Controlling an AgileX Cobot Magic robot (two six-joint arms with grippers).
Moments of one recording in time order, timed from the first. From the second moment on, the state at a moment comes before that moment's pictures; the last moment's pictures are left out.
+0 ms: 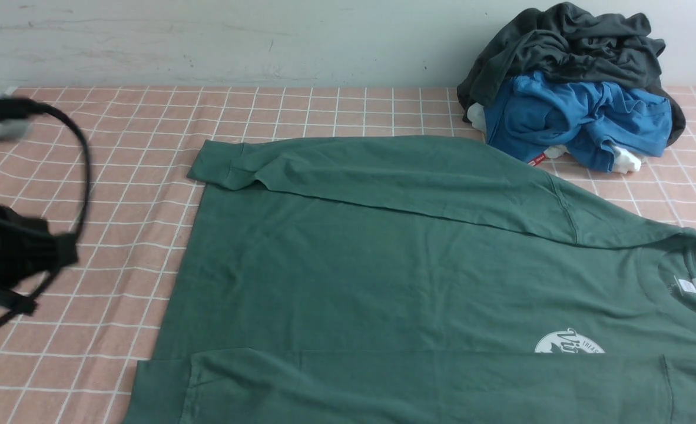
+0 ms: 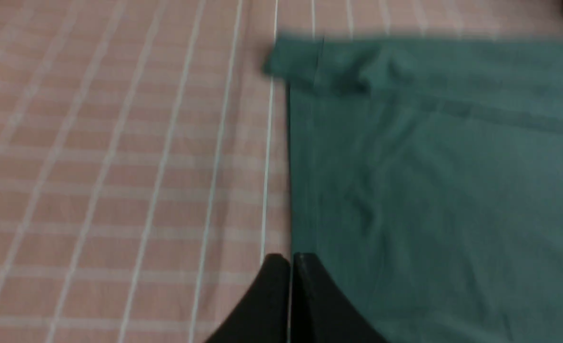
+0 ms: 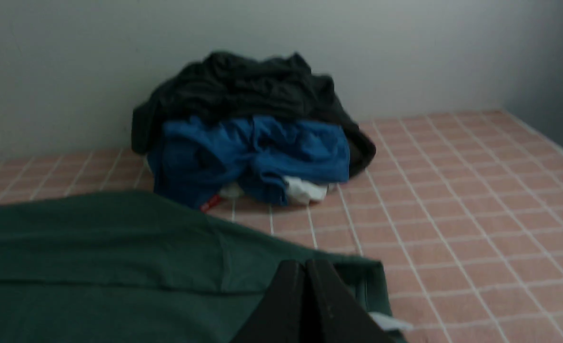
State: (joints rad) right arm 0.04 0.56 -0.41 -0.66 0.38 0.82; left arm -0.08 1.00 -0.74 -0.10 0.61 -0.01
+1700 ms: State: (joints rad) right arm 0.31 1.10 -0.56 0.15 0.69 -0.05; left arm -0.08 1.64 -0.85 -0.25 0.64 0.15
